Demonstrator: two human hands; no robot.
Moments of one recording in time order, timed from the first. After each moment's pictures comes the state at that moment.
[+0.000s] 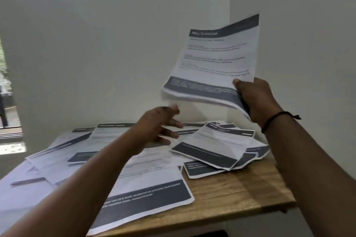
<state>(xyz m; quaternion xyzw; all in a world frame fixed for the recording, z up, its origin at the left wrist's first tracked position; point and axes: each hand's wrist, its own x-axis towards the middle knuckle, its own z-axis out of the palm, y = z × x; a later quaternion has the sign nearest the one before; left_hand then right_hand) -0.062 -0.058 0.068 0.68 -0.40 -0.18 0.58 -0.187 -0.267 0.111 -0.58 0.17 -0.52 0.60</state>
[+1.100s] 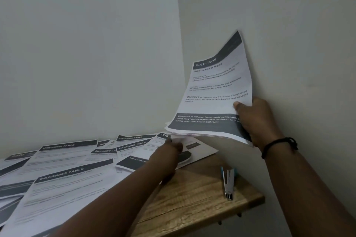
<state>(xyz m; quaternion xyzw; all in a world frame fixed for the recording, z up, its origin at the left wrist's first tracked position) -0.101 -0.251 -0.004 0.84 -0.52 0.09 0.10 -0.296 -0.363 0.073 -0.62 0.28 -0.56 0.47</state>
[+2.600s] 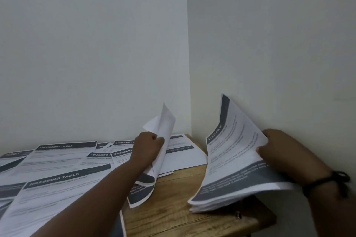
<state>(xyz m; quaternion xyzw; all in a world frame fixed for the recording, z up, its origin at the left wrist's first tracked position) -0.051 -0.237 0.017 0.81 -0.36 0.13 0.45 -0.337 -0.357 0.055 -0.84 0.41 -0.28 0.19</state>
